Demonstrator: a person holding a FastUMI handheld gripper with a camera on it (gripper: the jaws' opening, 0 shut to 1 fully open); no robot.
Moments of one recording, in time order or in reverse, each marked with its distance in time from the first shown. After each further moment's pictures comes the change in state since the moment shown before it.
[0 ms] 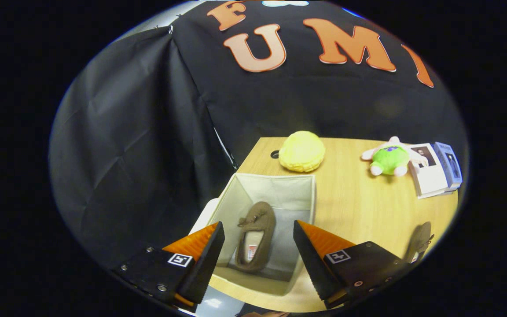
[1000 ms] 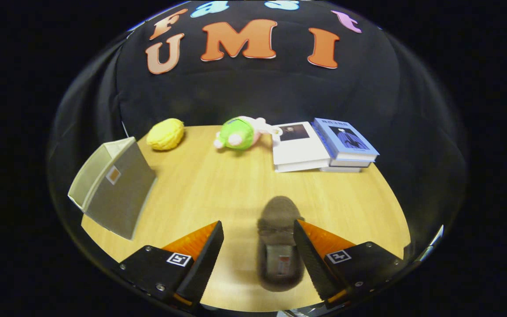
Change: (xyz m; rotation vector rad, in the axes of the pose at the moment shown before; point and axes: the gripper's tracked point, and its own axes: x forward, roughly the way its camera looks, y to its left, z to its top) arm -0.125 -0.361 -0.145 0.050 0.021 -0.529
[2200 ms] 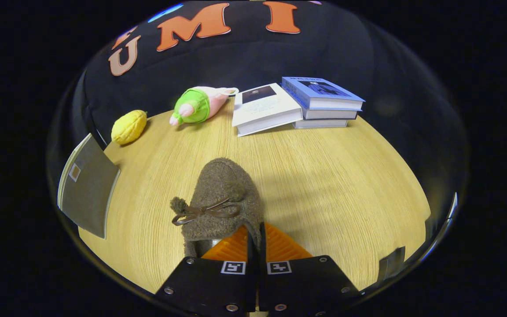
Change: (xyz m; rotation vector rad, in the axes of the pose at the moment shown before) arm 0.040 -0.030 -0.049 0.154 0.088 0.001
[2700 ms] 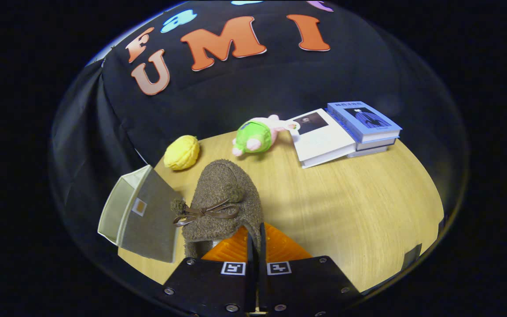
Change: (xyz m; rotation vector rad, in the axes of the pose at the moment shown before) arm -0.070 0.150 0.073 0.021 -0.074 0.239
